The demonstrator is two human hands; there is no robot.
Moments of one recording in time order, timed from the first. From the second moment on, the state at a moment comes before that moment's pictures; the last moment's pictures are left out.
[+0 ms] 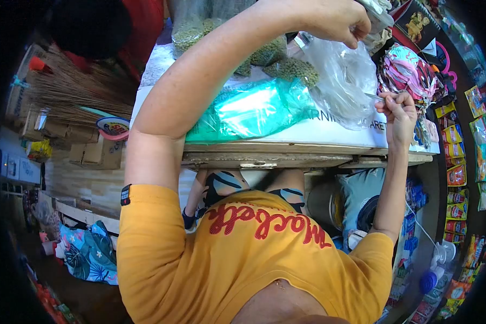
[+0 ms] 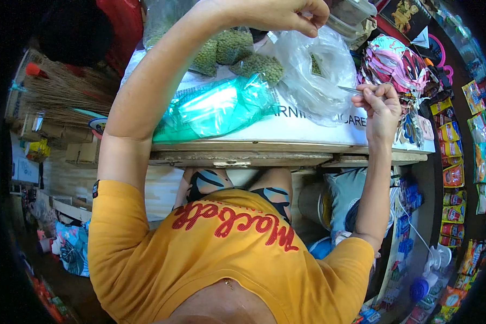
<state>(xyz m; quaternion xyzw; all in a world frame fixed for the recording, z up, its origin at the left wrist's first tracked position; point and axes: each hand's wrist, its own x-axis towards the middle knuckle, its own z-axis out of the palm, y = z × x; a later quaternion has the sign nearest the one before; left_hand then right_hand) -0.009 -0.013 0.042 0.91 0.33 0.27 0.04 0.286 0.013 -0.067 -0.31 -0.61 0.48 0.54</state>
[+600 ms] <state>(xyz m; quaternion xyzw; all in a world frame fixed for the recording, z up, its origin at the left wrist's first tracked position) -0.009 -0.024 0.049 0.90 0.35 0.25 0.07 0.280 0.037 -0.073 -0.33 -0.50 0.54 0.59</state>
